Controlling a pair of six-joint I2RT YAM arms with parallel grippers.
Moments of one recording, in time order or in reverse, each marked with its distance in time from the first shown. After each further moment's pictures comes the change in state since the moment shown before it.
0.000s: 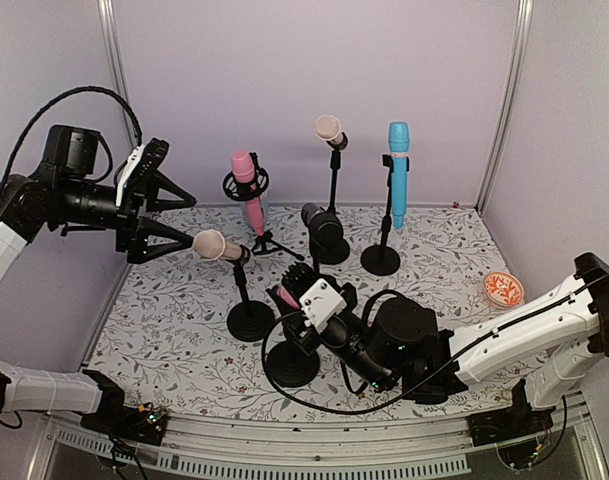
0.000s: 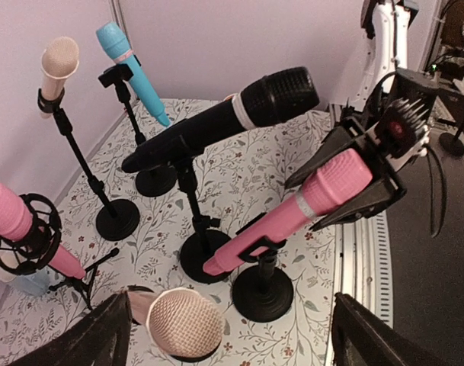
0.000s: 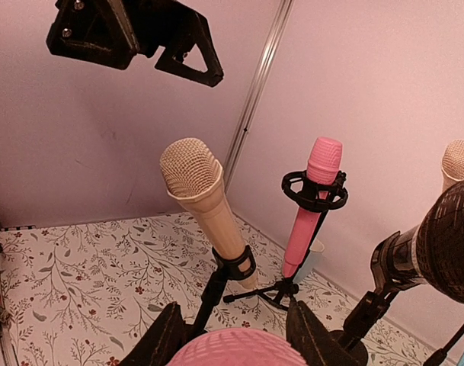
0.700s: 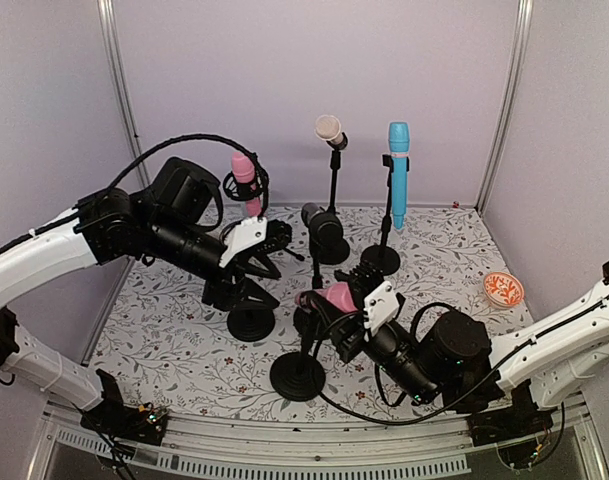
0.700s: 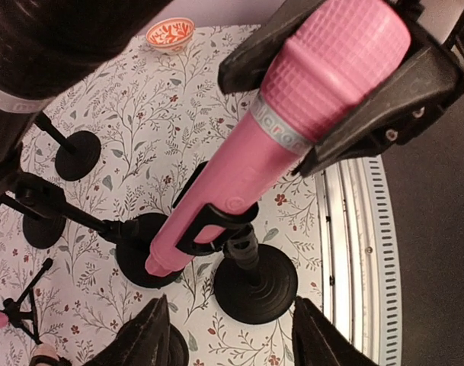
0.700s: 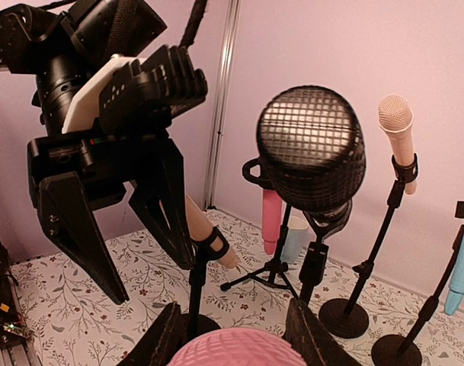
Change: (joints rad) left arm -0.561 0.234 -0.074 0.167 -0.412 -0.077; right arm 0.056 -0.177 -0.191 0.084 0.140 0.109
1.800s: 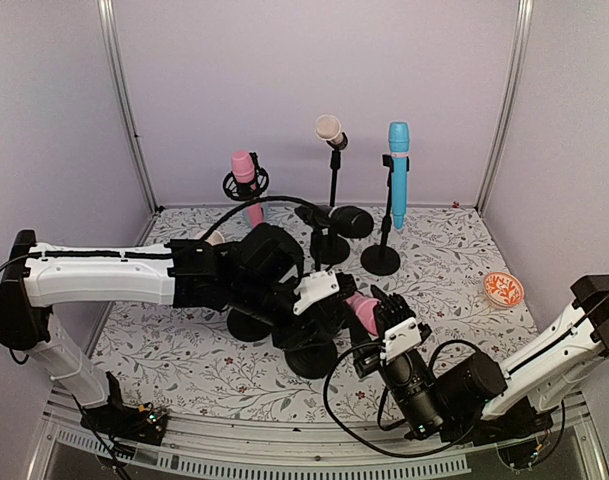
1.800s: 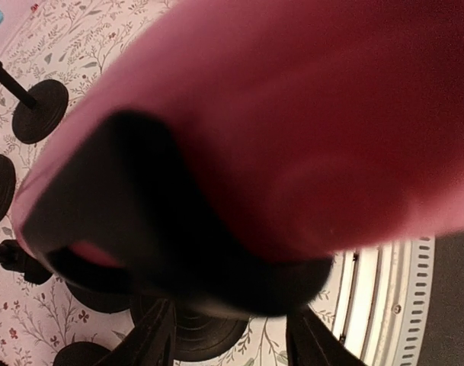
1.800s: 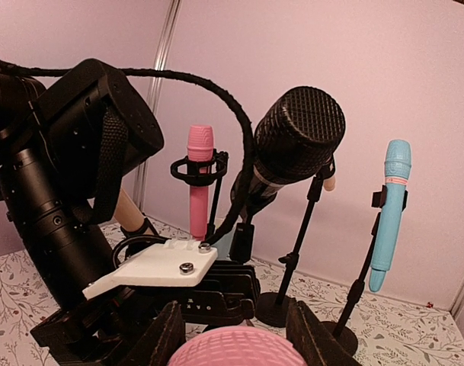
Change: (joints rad) left arm -0.196 0.278 -0.108 0.312 -0.262 -0.256; right arm 0.141 0.146 -0.113 0.620 0.344 -0.433
